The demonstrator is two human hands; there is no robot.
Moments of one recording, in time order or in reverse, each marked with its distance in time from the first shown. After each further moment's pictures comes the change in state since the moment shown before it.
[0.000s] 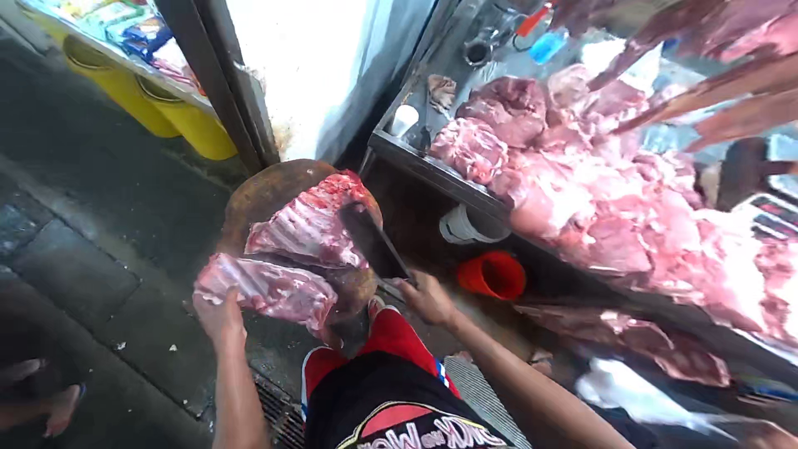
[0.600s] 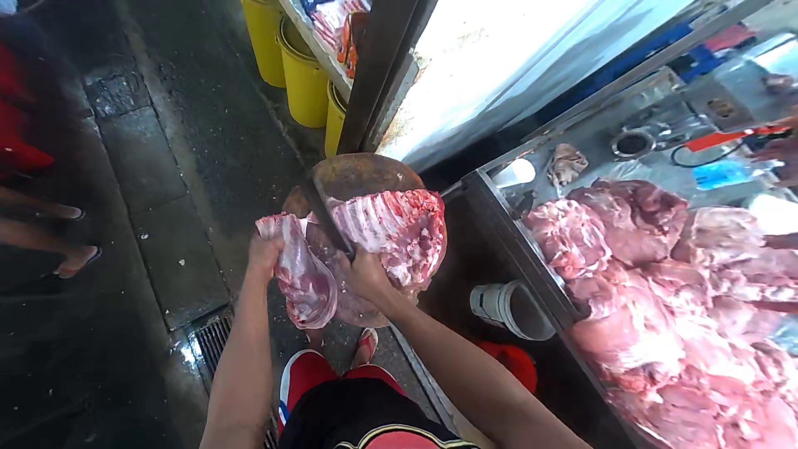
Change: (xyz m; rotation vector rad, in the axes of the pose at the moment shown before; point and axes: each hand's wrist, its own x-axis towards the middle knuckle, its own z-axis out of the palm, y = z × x) left_hand 0.064 -0.056 -0.009 -0.212 -0.153 -0.271; right_hand 0.083 -0.166 0.166 -0.566 -0.233 -0.229
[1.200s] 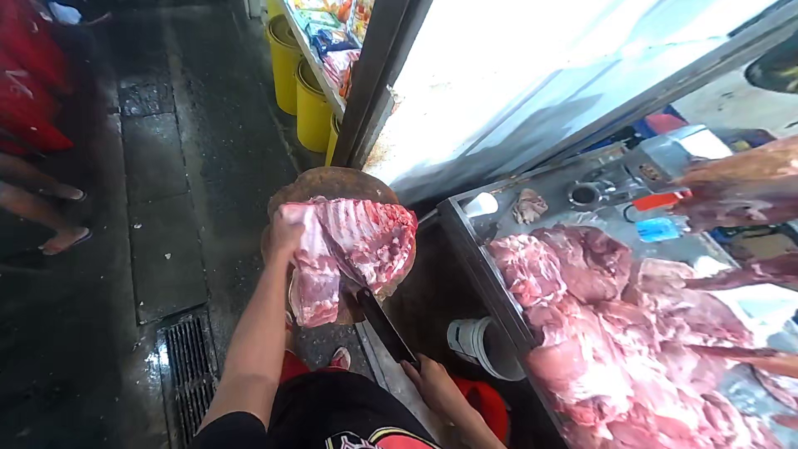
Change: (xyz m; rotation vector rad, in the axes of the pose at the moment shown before) left_hand -0.045 0.000 0.092 0.309 0.087 0.146; right_hand -0.176 0.277 -0.027 -0.212 -0.248 0.244
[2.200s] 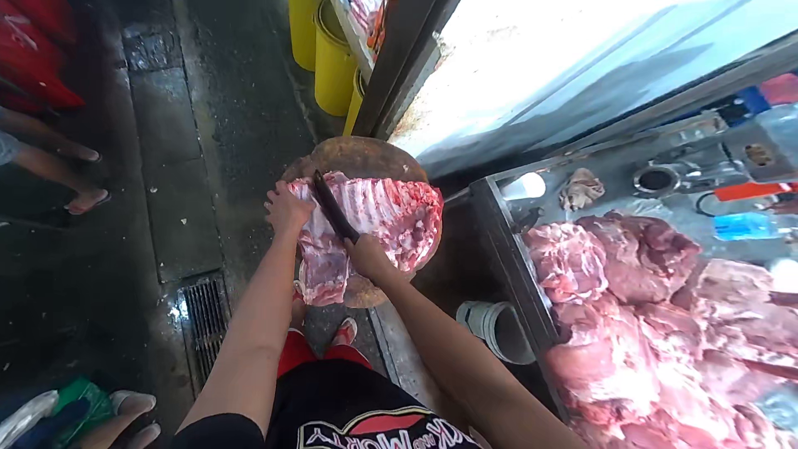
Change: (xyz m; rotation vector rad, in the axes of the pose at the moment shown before) left_hand 0.033 0.016 -0.006 0.508 0.182 -0.173; right_hand 0.114 -0.258 -0.082 -0.004 0.060 -0.179
